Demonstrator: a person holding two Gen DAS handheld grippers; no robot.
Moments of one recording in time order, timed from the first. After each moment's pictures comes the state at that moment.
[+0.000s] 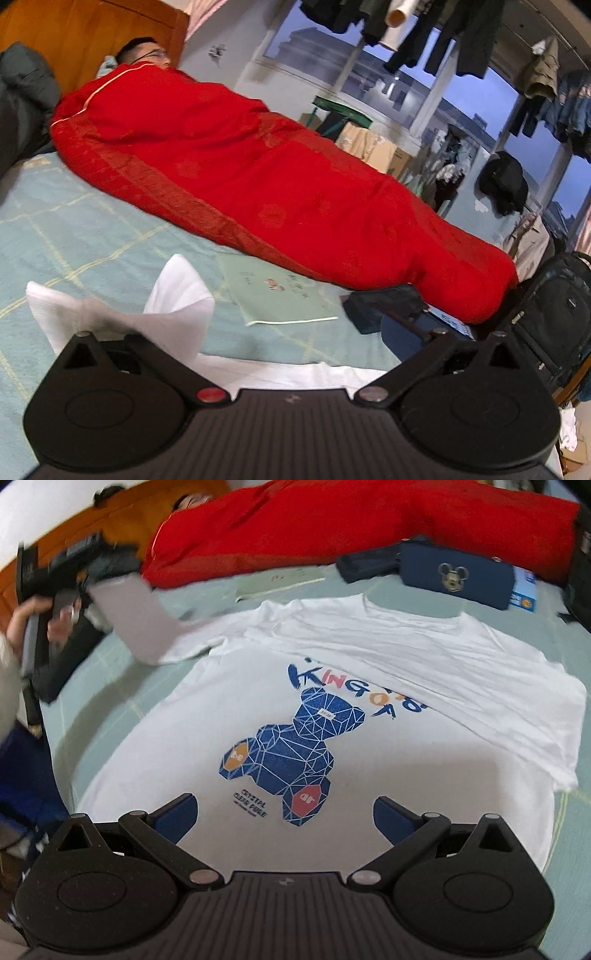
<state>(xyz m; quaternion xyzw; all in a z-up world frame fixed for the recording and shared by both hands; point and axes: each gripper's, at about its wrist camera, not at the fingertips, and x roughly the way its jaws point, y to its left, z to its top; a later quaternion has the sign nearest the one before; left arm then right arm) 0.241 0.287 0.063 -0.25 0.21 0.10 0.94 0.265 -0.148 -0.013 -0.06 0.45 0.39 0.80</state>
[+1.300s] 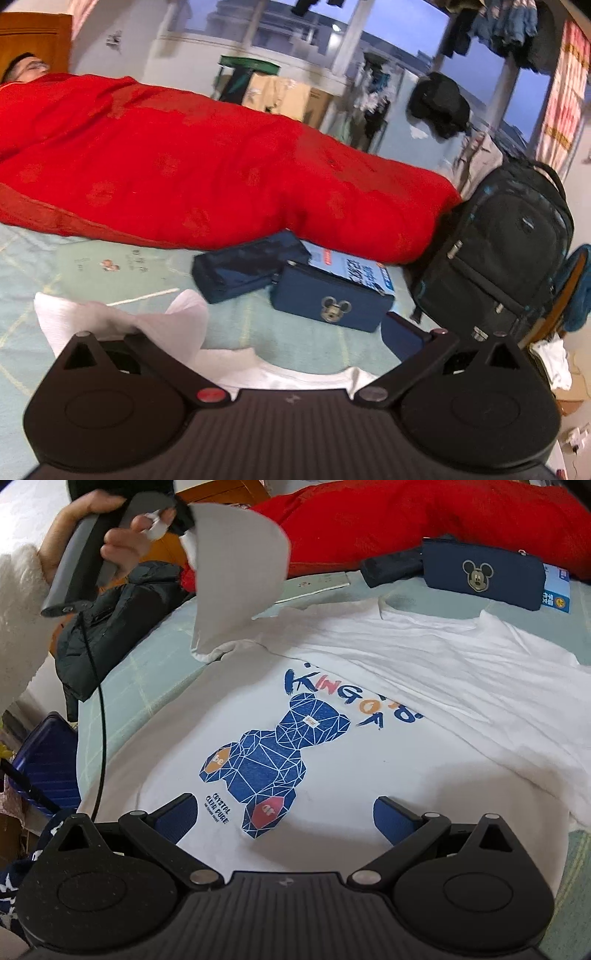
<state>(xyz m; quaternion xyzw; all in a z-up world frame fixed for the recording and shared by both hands) 0.361 0.081 0.097 -0.17 0.28 0.02 0.94 0.302 -0.182 -0.038 -0.03 0.42 0.47 0.77</state>
